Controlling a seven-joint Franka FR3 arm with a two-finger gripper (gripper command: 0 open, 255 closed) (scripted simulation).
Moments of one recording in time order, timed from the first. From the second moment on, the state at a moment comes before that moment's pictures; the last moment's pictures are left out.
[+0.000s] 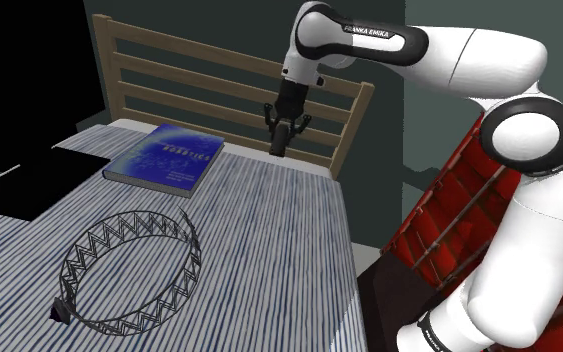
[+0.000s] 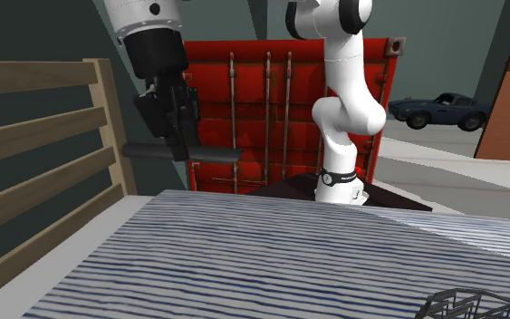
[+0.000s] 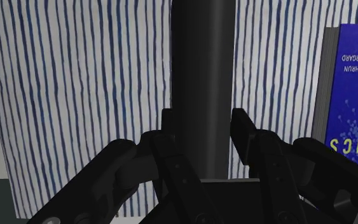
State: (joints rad) arm 0.00 0.28 0.15 -1.43 0.16 1.60 0.94
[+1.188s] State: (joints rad) arm 0.21 0.09 0.31 -1.71 0.20 1.77 1.29
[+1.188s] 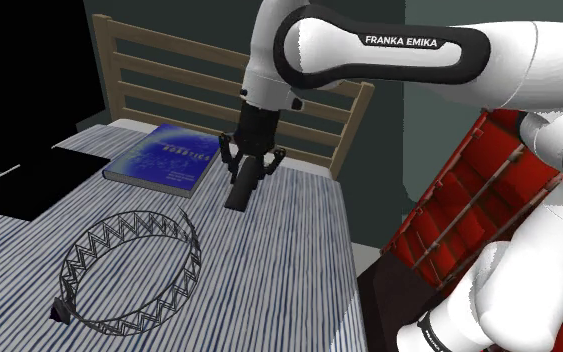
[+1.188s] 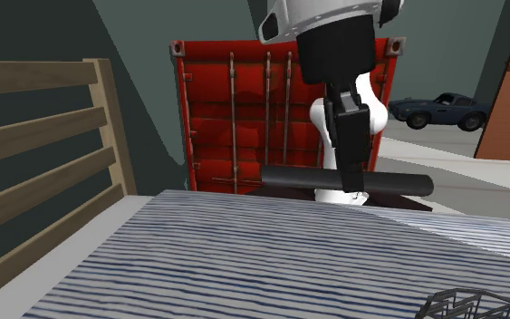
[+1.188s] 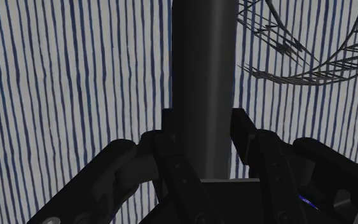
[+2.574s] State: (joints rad) arm 0.54 0.31 0.49 -1.47 0.07 1.84 1.80
